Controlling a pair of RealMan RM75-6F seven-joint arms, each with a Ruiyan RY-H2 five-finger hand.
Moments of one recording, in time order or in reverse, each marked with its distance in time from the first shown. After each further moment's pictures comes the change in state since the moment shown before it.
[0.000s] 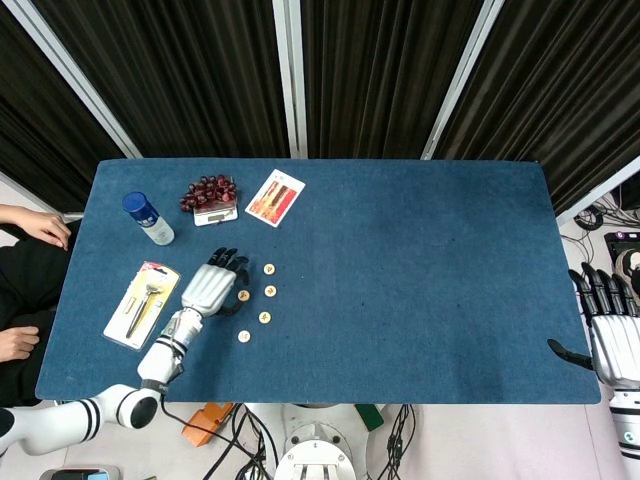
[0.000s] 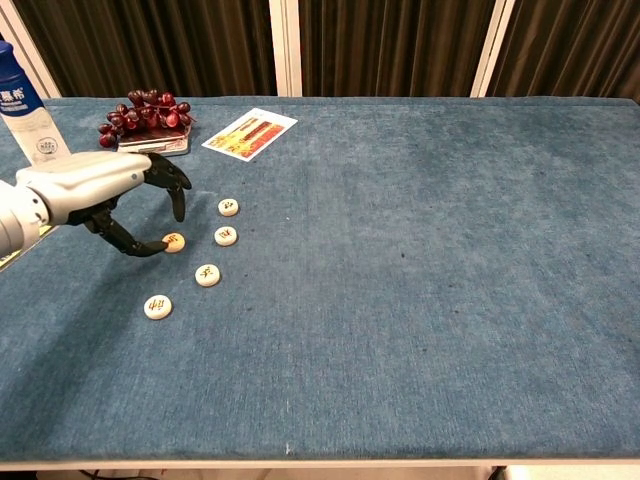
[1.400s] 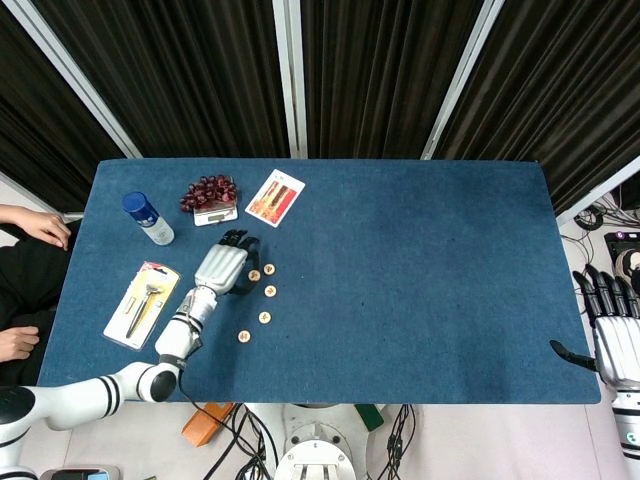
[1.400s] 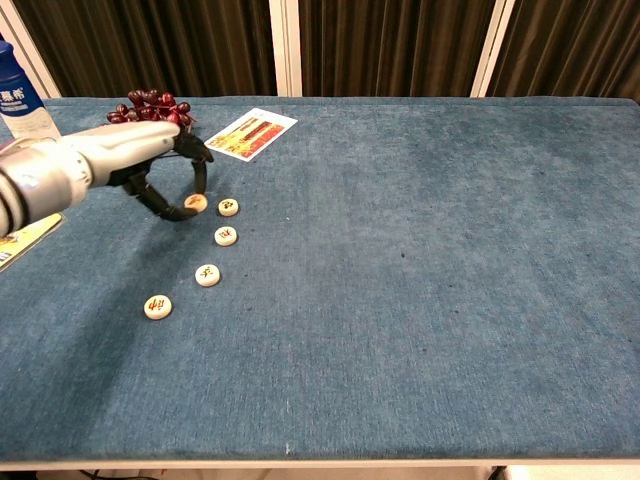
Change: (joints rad) left arm -0.133 -0.036 -0.088 0.048 -0.177 -0.075 0.028; right arm -0.011 -0.006 0.002 0.021 0.013 0.000 0.030
